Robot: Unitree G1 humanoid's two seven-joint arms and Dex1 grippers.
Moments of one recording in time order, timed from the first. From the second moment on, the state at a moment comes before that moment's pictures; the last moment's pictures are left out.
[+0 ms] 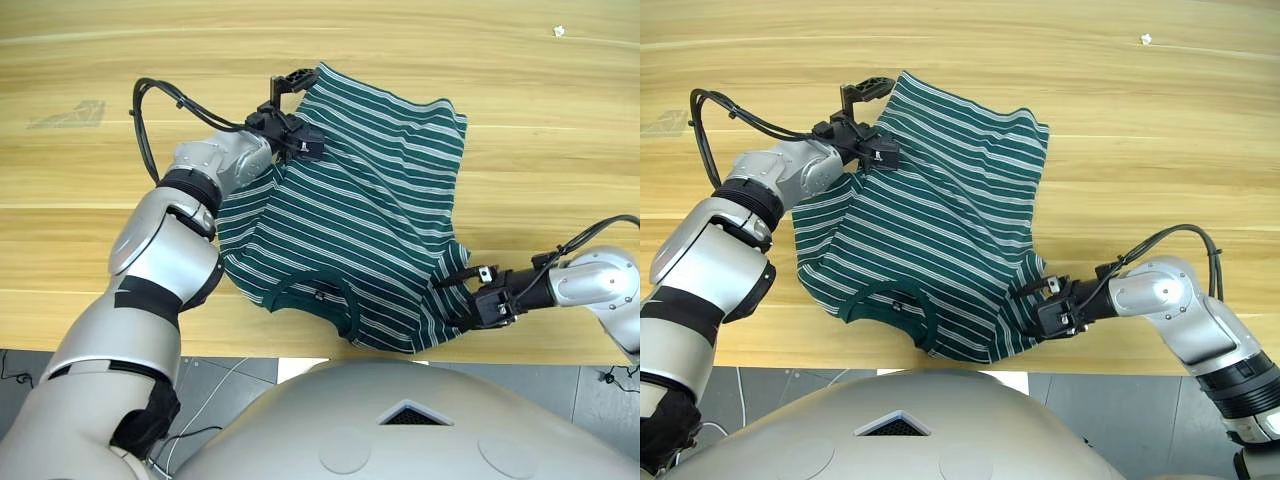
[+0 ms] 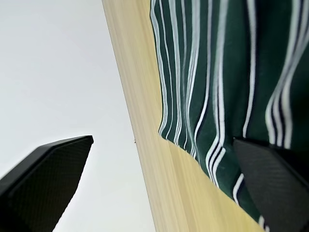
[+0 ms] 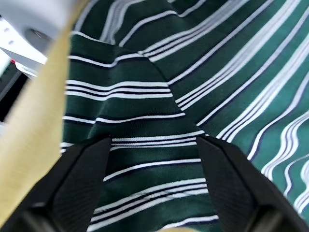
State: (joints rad) left arm -0.85 0.38 -0.78 1.26 0.89 -0.50 0.21; right arm 0.16 -1.04 0.39 -0.31 -0.02 -0.22 1.19
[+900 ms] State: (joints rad) left arm -0.51 0.66 -0.43 0.34 0.70 -0.43 0.06; right arm -0.41 -0.73 0.30 0.26 -0.22 -0.35 0.88
